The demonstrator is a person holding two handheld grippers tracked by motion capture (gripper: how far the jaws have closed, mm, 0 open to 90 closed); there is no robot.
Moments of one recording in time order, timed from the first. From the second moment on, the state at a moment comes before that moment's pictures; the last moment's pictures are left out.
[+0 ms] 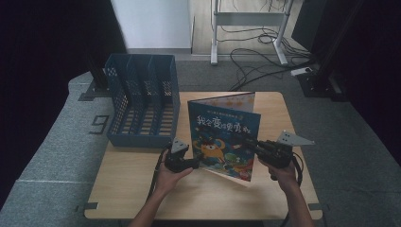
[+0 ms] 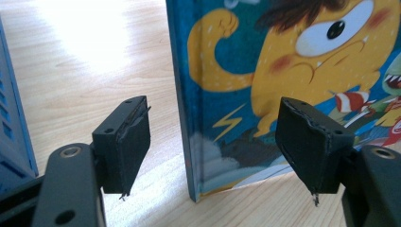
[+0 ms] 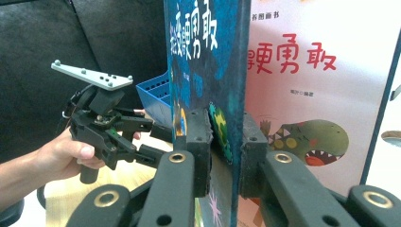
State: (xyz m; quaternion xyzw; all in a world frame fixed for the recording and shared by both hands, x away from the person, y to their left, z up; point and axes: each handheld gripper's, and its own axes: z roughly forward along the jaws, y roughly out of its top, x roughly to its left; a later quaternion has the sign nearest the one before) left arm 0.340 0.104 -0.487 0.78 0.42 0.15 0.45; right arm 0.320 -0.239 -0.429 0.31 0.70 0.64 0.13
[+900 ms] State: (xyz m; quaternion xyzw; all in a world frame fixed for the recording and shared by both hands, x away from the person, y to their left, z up) left arm 0.346 0.096 -0.447 0.77 0.37 0.17 0.49; right arm 0.322 -0.246 -0.444 0.33 0.70 0.62 0.14
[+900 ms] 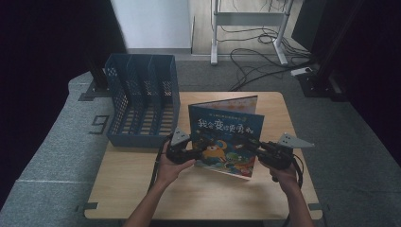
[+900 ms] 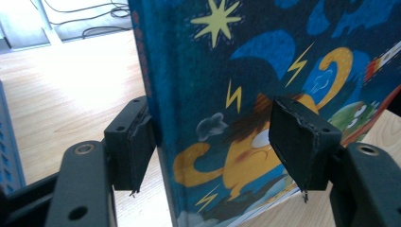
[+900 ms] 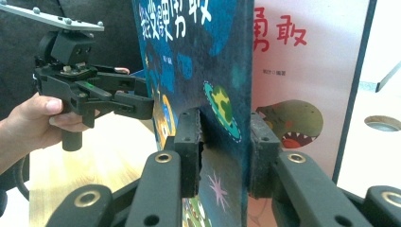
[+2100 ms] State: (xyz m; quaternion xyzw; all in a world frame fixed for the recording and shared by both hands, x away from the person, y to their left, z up) left arm 0.341 0.092 -0.439 0.76 0.34 0.19 0.53; right arm 0.328 -0.250 -0.459 0.36 0.71 0.58 0.16
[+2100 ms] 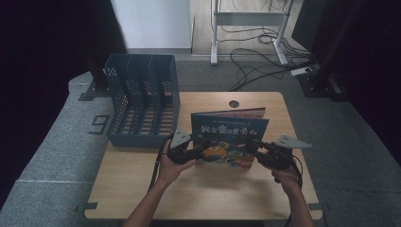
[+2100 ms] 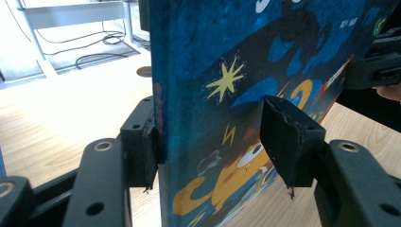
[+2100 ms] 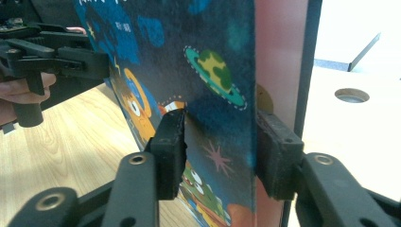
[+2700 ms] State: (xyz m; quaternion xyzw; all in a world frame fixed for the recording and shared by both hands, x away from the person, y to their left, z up) left arm 0.337 0.090 -0.434 0.76 0.32 0.19 0.53; right arm 0.332 -0.253 -0.451 0.39 0.69 0.58 0.19
